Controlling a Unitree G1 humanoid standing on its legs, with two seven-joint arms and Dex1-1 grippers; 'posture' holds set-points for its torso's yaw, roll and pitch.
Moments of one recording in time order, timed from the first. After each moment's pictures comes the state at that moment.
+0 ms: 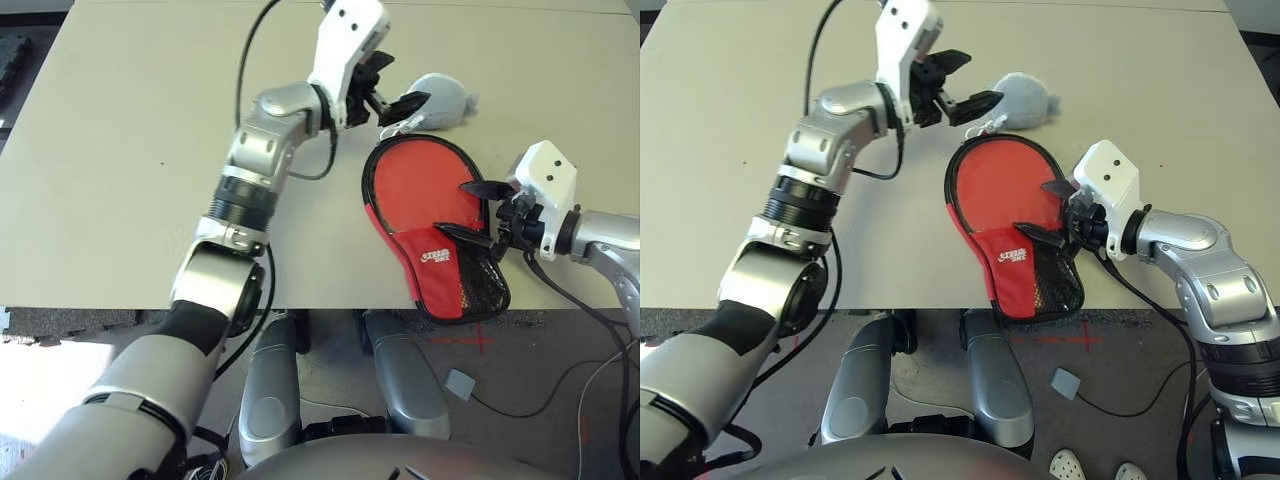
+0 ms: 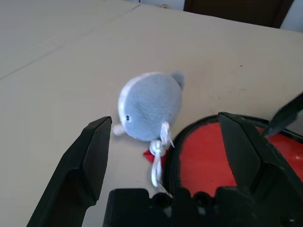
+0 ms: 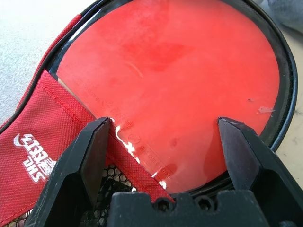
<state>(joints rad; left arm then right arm) -1.02 0.22 -0.11 0.29 -0.18 0.51 -0.84 -0.23 -0.81 -0.04 -0.29 0.38 0.60 0.84</state>
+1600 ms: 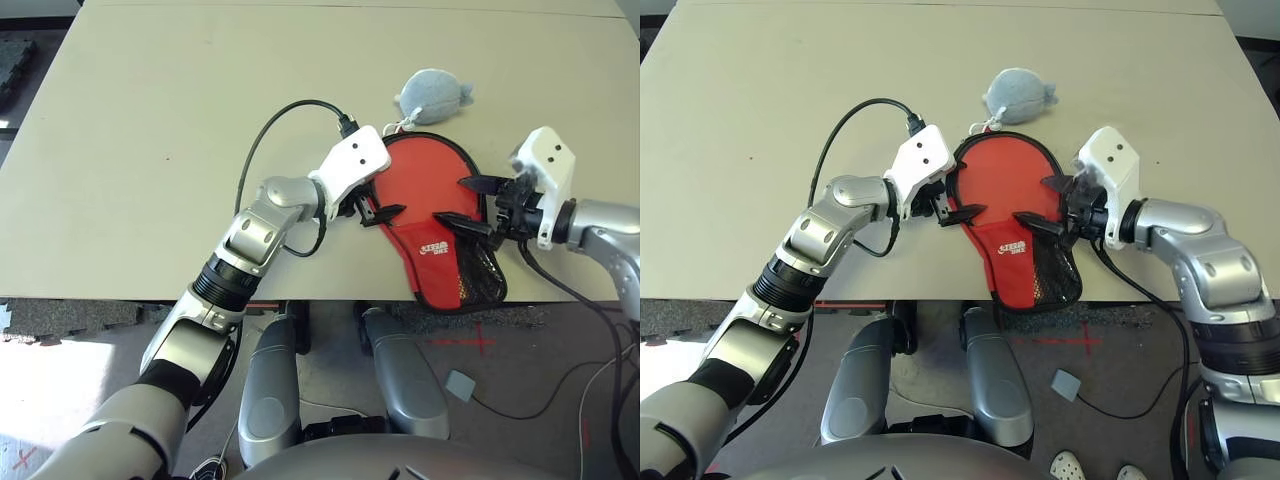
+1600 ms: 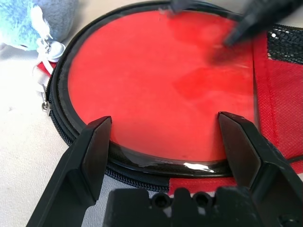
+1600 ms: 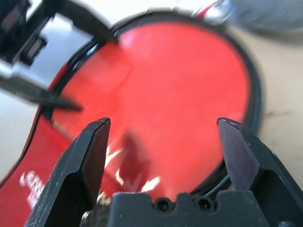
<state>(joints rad) -0.71 0.25 -0.38 0.05 -0.09 0.53 -0.76 -0.47 -0.78 -0.14 -0.10 0.52 0.79 0.86</state>
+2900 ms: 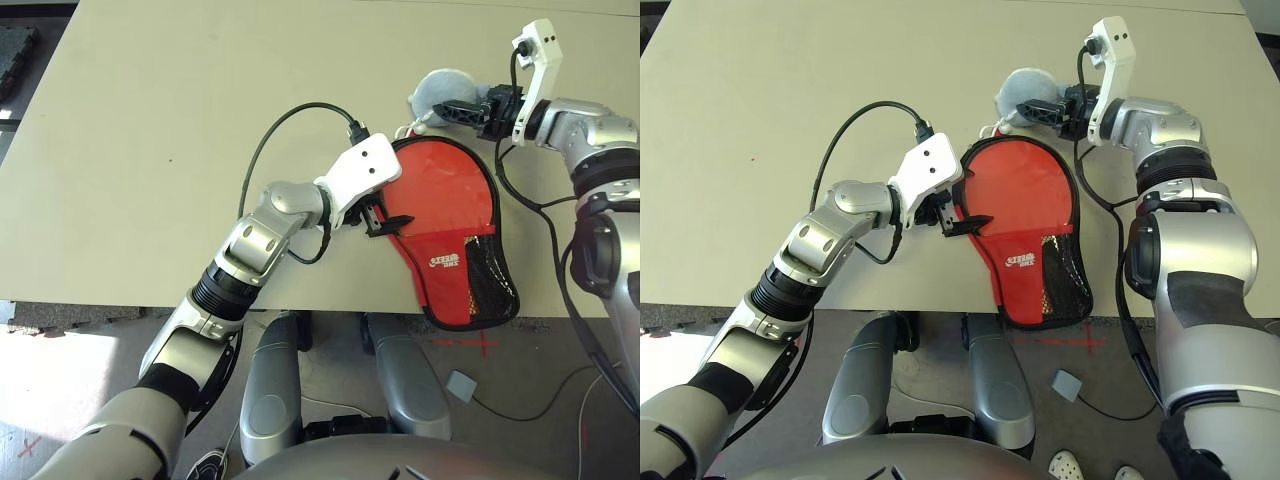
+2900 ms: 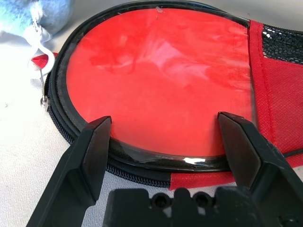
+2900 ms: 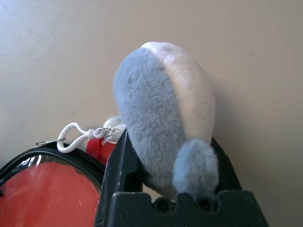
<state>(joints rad) -0.69 0.25 -0.40 -0.07 -0.09 0.62 -0.77 -1.24 -0.60 -0.08 1.22 0.16 0.30 0.99</state>
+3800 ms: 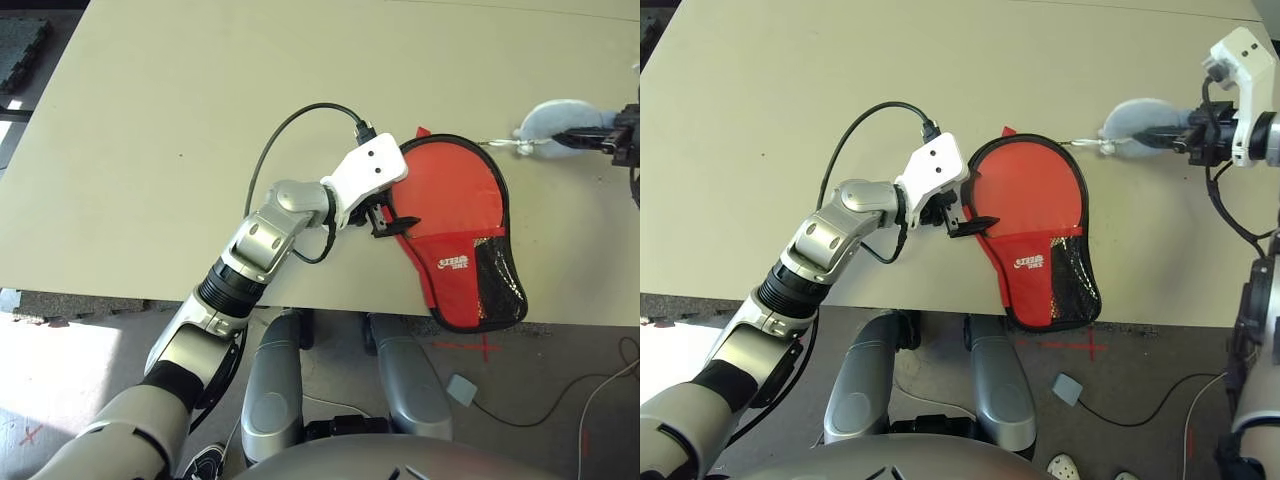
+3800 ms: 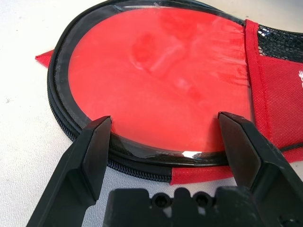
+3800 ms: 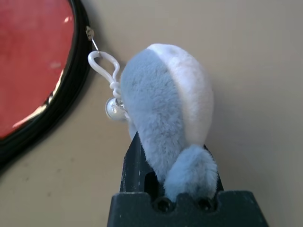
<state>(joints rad) -0.72 0.22 -0.41 -0.01 -0.09 0.59 -0.78 -0.89 -1.10 0.00 0.83 0.04 0.35 1.46</state>
